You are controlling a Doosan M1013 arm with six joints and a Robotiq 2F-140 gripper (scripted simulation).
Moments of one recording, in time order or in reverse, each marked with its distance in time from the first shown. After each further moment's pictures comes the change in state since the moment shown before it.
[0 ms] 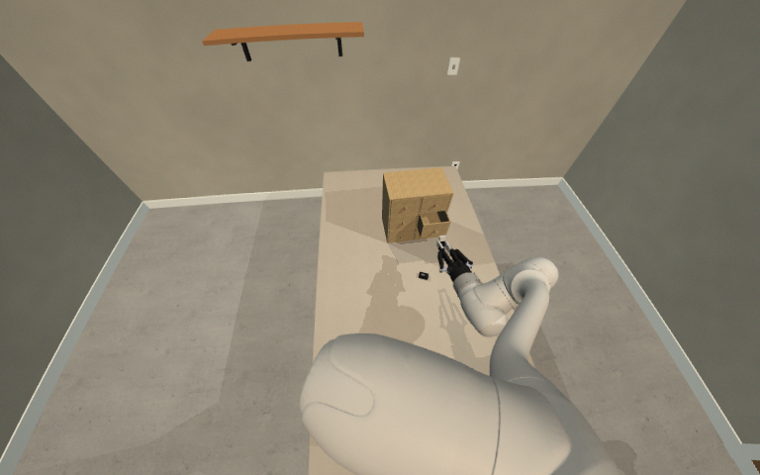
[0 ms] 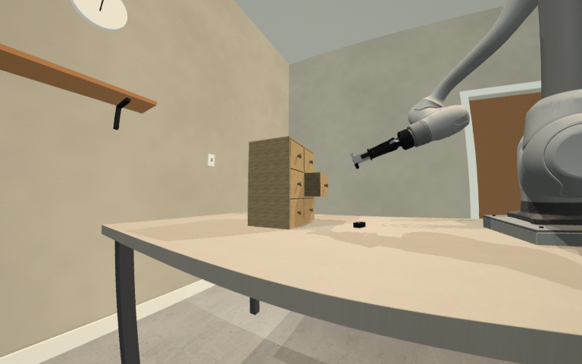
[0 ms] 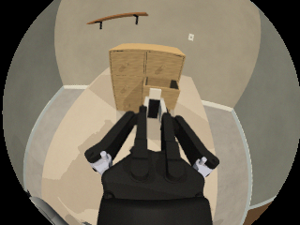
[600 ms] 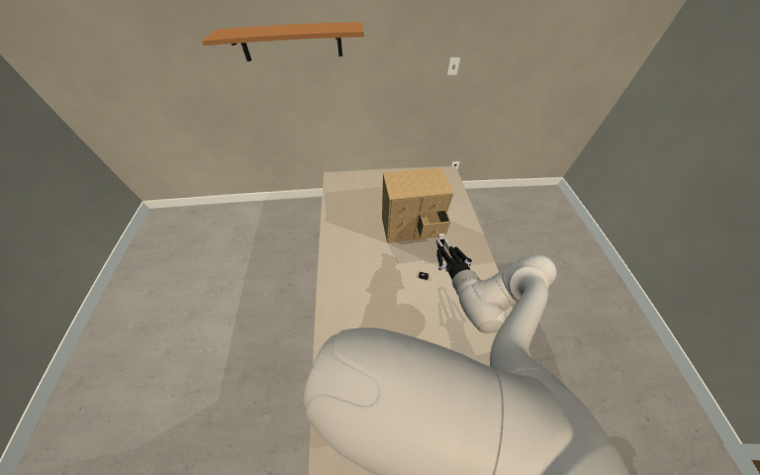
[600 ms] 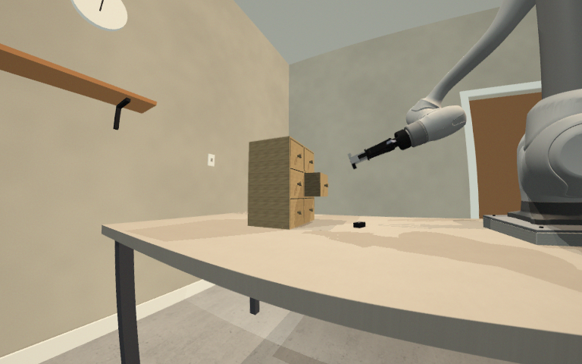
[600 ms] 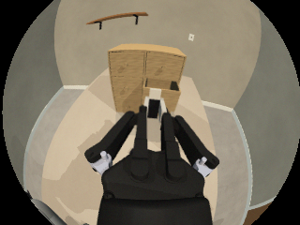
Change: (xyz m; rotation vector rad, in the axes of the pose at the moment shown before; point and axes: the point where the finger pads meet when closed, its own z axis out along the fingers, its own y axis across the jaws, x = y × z) arm 0.004 0.000 0.010 0.000 0.001 0.000
